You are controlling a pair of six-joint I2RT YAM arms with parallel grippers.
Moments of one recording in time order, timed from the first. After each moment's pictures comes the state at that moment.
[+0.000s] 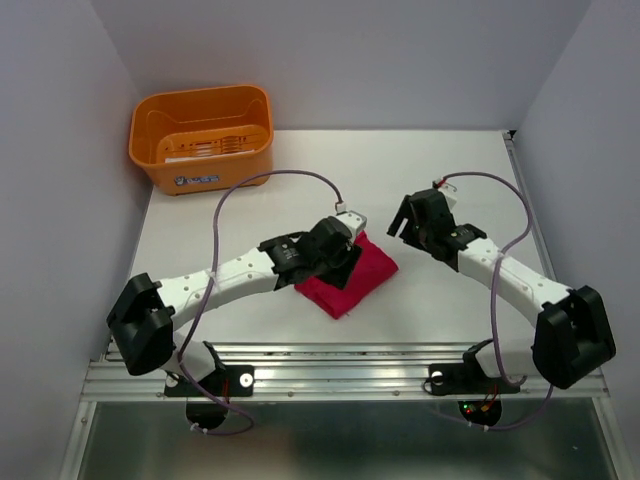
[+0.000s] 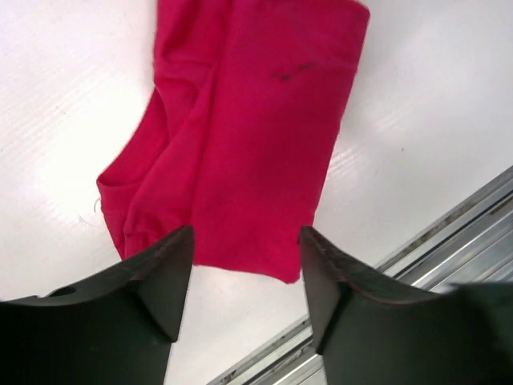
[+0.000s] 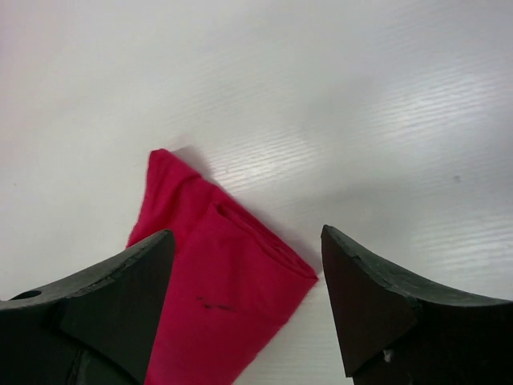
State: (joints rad) left arm -0.93 1.43 1.09 -0.48 -0.09 -0.35; right arm 0.50 1.37 0.93 -0.32 0.32 0.77
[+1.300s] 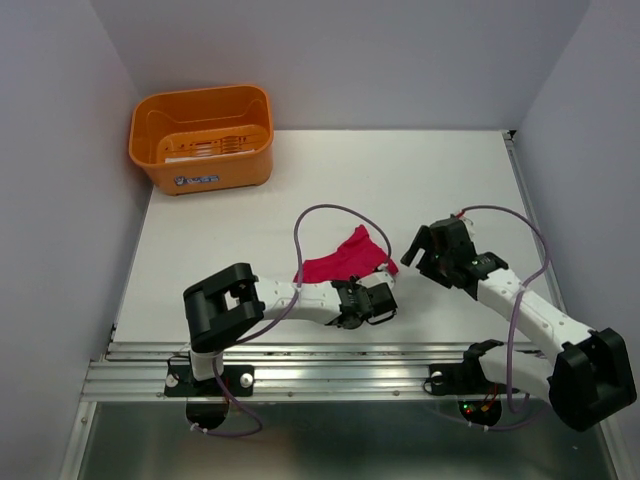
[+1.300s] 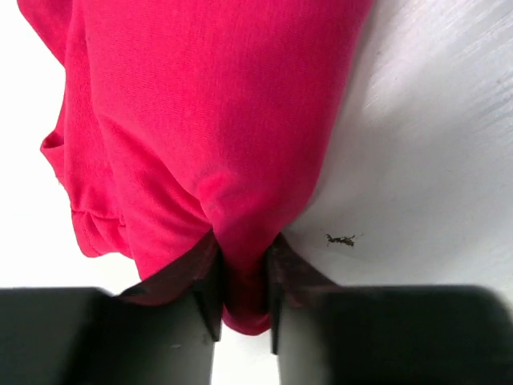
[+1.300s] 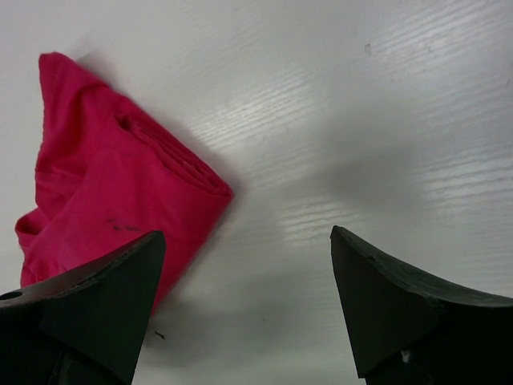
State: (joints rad) left arm -1.28 1.82 1.10 -0.53 -0.58 -0.30; right arm 0.40 1.09 0.69 -0.46 0.21 0.82
